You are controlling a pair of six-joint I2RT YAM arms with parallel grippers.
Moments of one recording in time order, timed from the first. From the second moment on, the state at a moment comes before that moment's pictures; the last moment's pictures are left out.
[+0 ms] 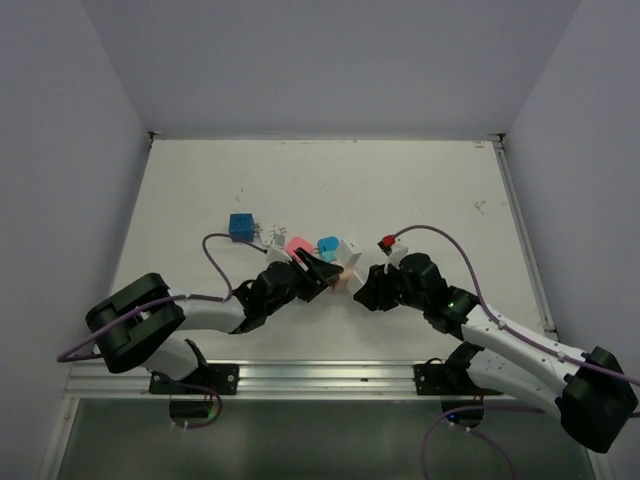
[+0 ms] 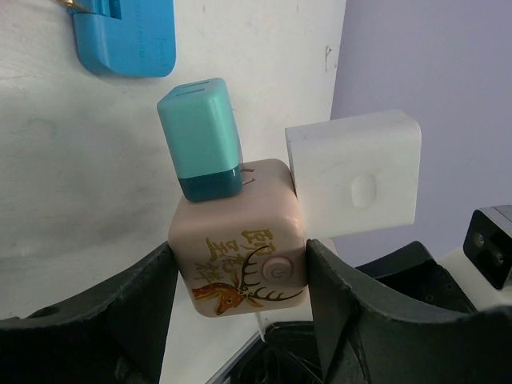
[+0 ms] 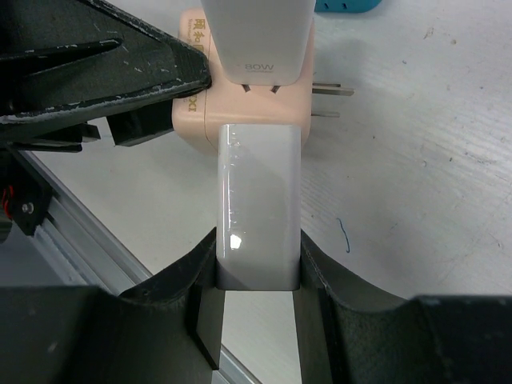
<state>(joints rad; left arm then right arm) -0.91 1.47 0.41 0.68 -0.18 -1.43 0.73 0.91 0.43 -0.12 -0.14 0.50</state>
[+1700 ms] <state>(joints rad) -0.94 1.62 0.45 0.72 -0.13 -1.36 0.75 0.88 0.34 -0.15 -0.11 0.77</state>
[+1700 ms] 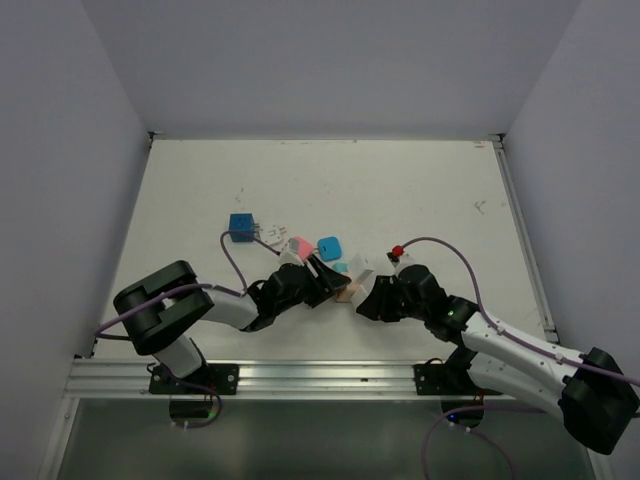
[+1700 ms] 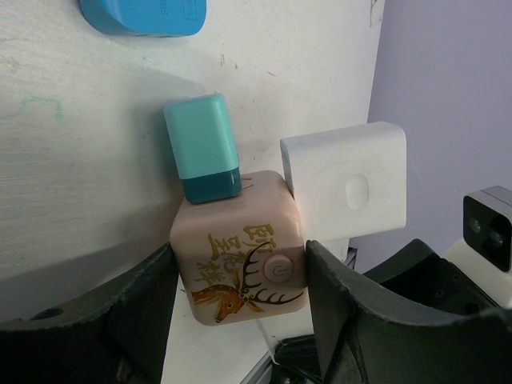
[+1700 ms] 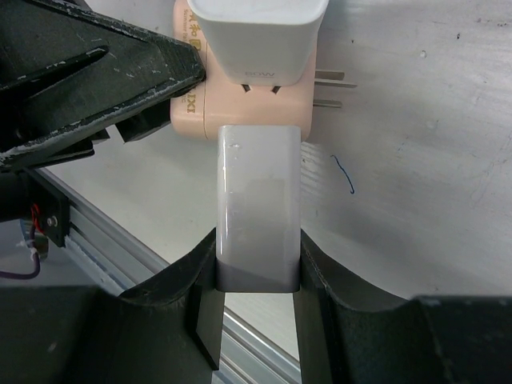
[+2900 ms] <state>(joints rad) -0.90 1.71 0.45 0.81 0.05 -1.36 0.76 0.93 0.34 -0.10 -0.13 0.77</state>
